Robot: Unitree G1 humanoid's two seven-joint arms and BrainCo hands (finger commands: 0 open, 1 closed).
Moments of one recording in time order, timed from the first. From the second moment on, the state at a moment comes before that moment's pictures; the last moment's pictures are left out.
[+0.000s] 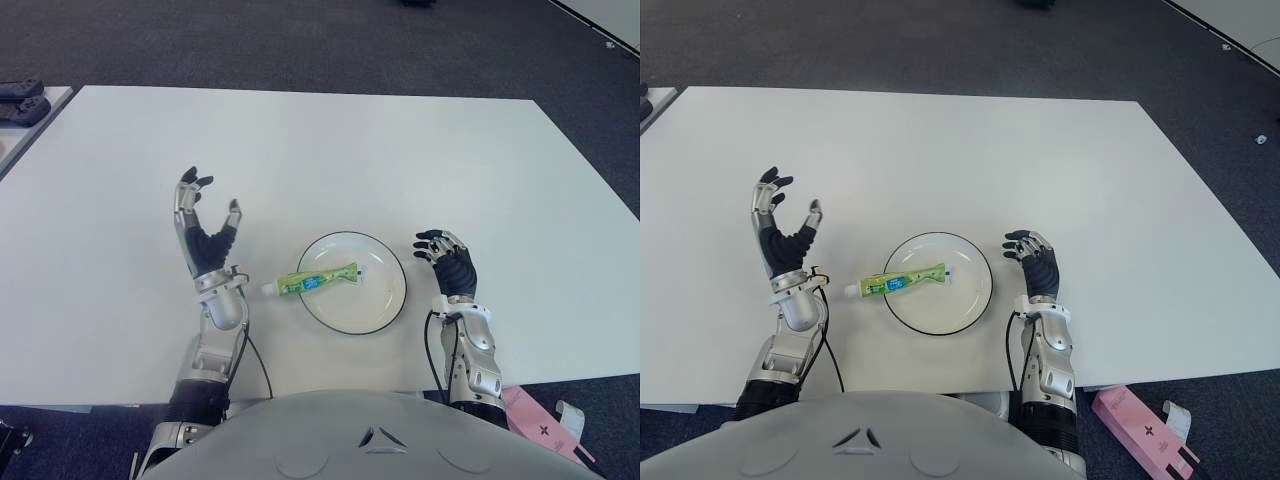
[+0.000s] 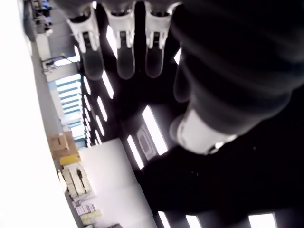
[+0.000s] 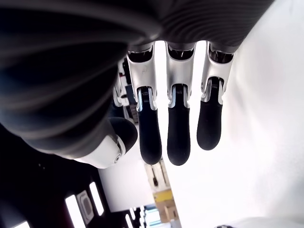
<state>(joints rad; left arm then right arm) 0.16 -0.04 -0.01 0.13 0.41 -0.43 0.73 0.21 0.02 -0.18 0.02 0.24 -0.03 0.08</state>
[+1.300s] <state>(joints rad) 0.18 -0.07 0.12 0.09 -0.26 -0.12 0.19 0.19 0.01 -0.17 0.02 0.24 -0.03 0.09</state>
